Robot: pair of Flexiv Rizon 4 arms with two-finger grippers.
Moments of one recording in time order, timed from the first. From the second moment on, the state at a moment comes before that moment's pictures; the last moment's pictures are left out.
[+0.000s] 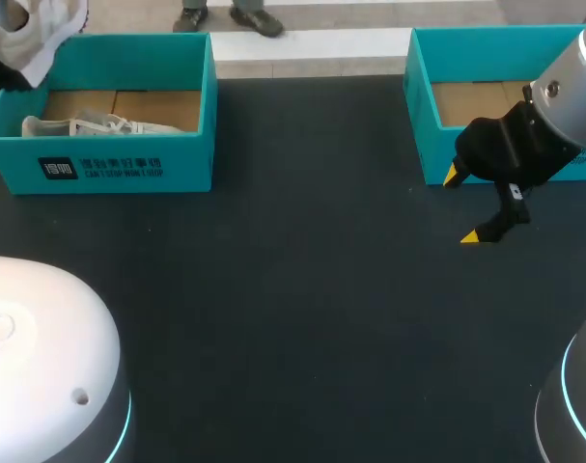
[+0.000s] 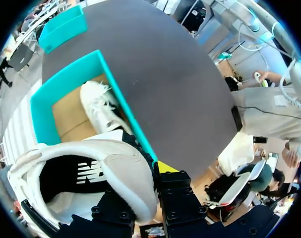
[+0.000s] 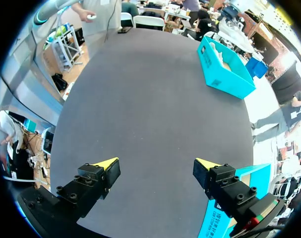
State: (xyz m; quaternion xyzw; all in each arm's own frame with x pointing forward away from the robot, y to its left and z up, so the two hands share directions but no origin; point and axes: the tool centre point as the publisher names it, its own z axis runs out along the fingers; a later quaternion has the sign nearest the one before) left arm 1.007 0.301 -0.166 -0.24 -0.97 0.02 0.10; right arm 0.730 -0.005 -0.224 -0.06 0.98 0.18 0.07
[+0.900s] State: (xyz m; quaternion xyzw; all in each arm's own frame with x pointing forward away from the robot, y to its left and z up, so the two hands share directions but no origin) left arm 1.111 0.320 -0.194 -0.20 -0.97 0.04 0.09; right arm 0.730 -0.005 -0.224 -0.06 0.98 0.18 0.07
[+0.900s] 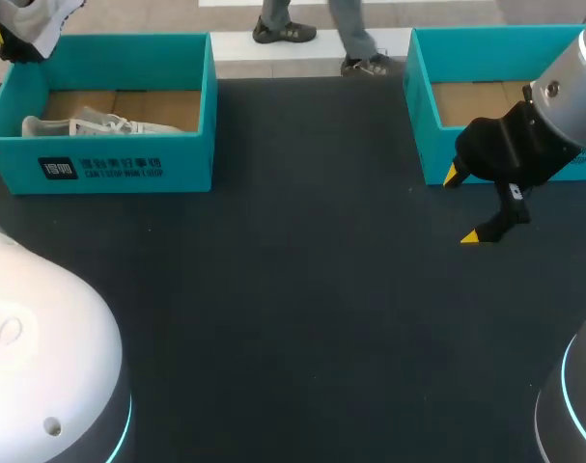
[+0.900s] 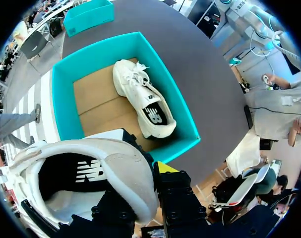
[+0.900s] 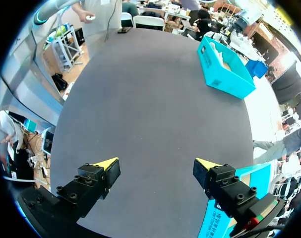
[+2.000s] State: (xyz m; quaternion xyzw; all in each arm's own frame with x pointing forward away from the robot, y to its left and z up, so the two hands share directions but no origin) left arm 1.149 0.359 -0.172 -0.62 -0.77 -0.07 0.13; right arm 0.730 -0.005 -0.224 -0.06 0.98 0.18 0.07
